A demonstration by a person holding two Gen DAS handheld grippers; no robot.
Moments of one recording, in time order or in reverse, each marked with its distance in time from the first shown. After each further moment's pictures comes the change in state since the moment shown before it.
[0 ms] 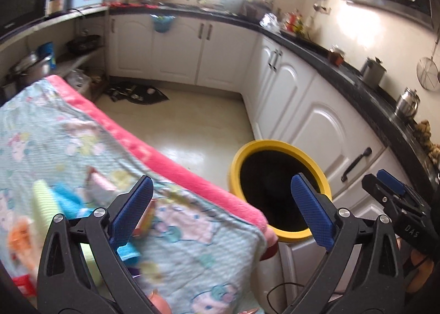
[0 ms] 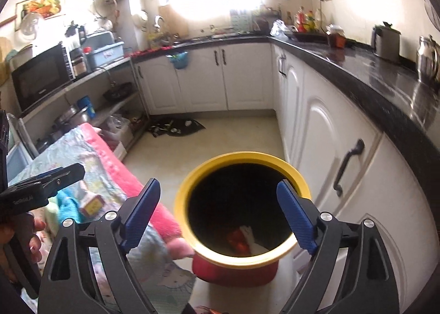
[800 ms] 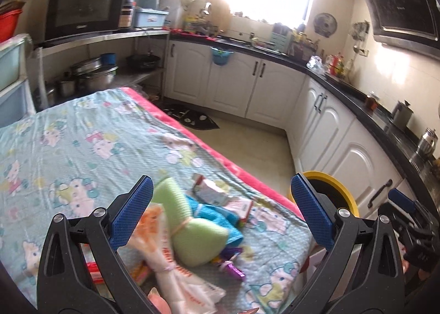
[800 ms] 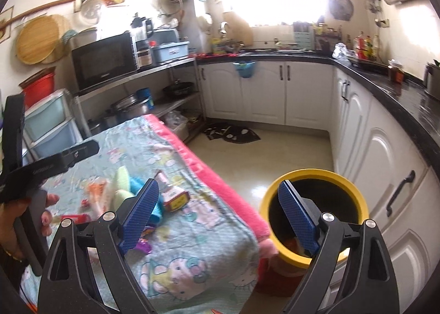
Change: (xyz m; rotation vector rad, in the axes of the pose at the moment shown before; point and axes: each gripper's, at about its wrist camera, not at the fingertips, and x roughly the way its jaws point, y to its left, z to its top) left arm -0.111 0.091 -0.017 -0.124 -0.165 0.194; right arm -0.040 0.120 -0.002 -0.170 -0.041 0.247
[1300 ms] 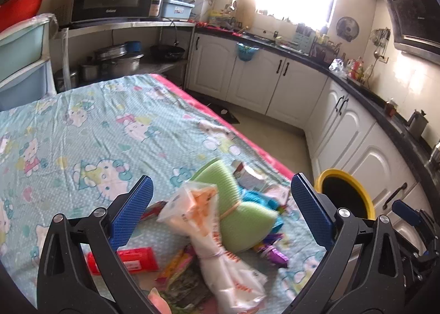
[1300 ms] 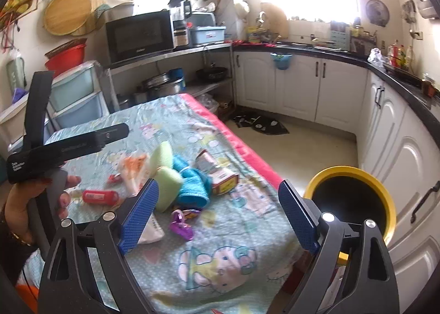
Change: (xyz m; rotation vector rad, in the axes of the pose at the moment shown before) left arm -0.007 0.051 -0.022 -0.064 0.032 0.088; right arm 0.017 0.067 -0.019 -0.112 0.071 0.128
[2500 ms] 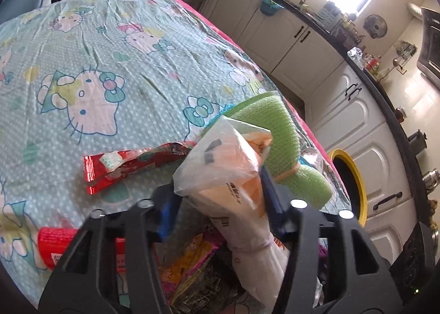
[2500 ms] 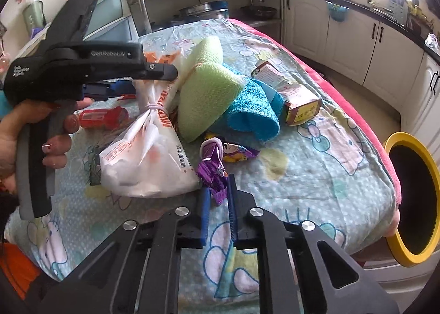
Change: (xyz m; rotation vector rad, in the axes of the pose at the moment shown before) left arm 0.077 0.055 -0.041 -0.227 0.278 -0.104; right arm 0.109 0.040 -0.060 -0.133 0.316 0.185
